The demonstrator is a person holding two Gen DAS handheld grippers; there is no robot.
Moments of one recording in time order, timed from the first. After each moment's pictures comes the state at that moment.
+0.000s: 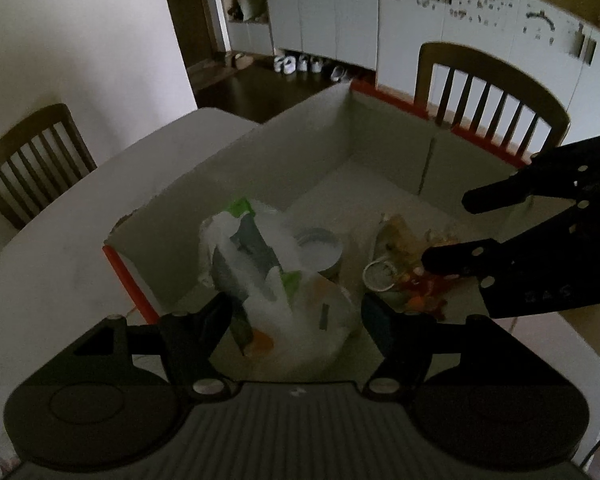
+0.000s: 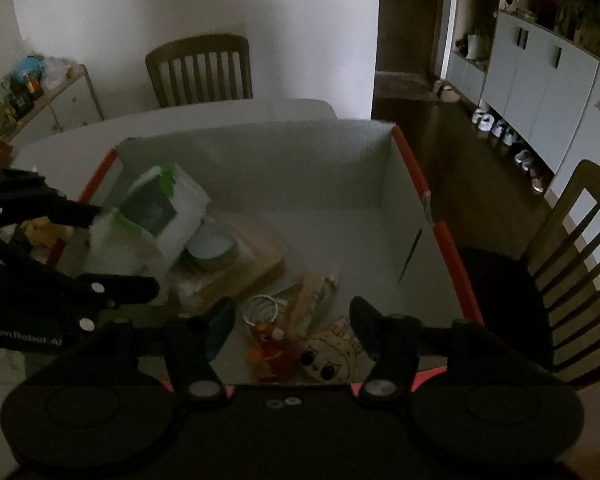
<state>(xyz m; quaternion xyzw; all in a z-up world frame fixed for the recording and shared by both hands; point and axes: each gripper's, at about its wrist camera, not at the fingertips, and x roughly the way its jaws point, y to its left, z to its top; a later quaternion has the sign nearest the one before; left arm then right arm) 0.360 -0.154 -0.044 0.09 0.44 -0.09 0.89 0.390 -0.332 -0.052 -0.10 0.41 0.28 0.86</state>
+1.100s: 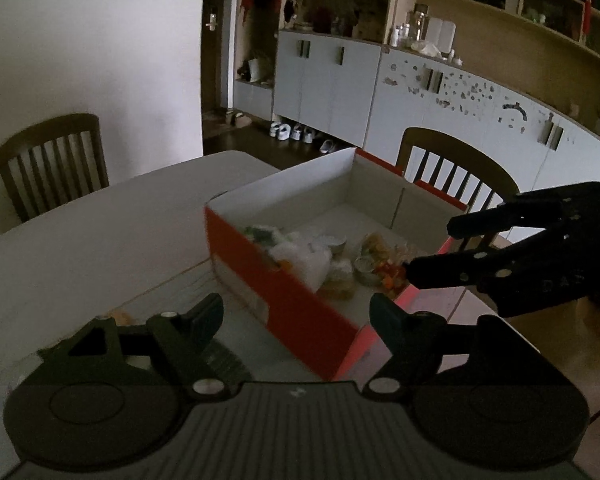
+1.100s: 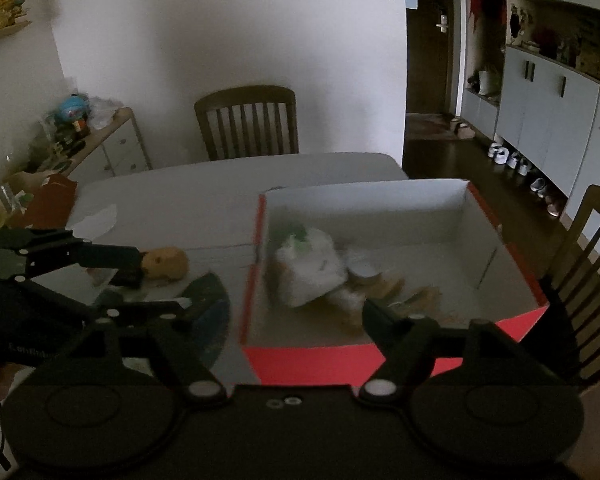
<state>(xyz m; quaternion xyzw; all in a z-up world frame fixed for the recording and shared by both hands) 0.224 -0.058 0.005 -0.01 0.34 -0.11 0.93 0.266 -0.268 0.016 -0.05 0.36 0.30 0.88</state>
